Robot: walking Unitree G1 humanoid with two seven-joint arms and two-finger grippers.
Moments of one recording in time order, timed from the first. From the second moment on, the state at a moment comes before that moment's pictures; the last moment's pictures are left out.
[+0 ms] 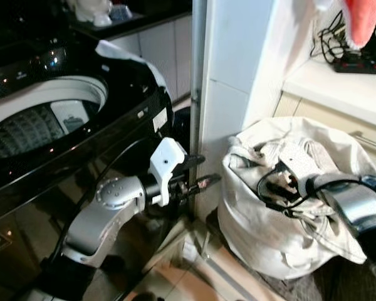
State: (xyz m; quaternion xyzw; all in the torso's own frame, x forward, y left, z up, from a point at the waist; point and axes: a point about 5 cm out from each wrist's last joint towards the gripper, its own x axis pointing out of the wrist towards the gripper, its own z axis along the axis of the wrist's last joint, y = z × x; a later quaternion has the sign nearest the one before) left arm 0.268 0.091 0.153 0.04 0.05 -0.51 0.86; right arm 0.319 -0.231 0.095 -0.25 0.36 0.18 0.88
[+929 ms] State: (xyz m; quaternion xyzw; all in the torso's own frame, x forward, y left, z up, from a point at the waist) left arm 0.247 0.093 0.155 0.01 0.09 -0.59 0.81; right arm 0.327 -0.243 0.077 -0.28 0.37 0.20 0.86
